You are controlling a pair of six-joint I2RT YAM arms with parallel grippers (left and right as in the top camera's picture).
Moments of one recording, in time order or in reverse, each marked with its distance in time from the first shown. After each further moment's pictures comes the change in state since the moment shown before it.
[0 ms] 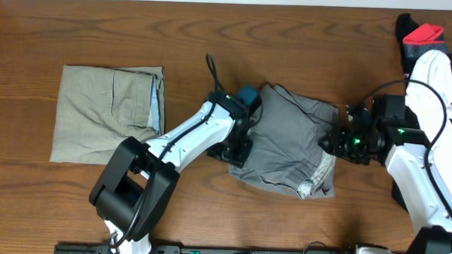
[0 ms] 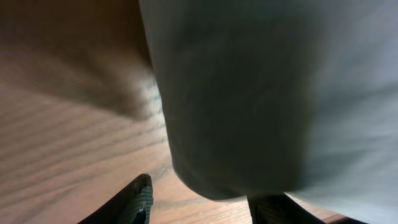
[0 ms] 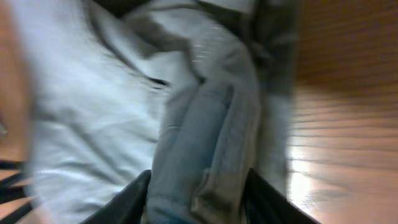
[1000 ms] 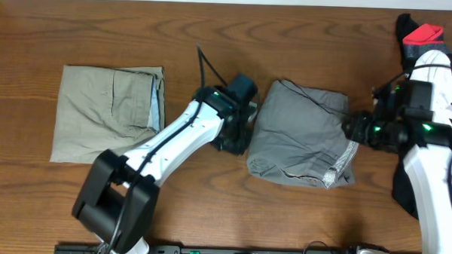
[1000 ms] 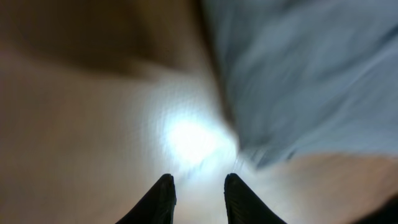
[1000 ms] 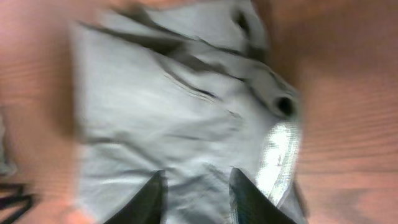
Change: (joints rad) left arm 0.035 -0.108 0.028 0.117 0.001 0.033; right arm -0.050 -0.140 0.192 -0.133 0.066 -0.008
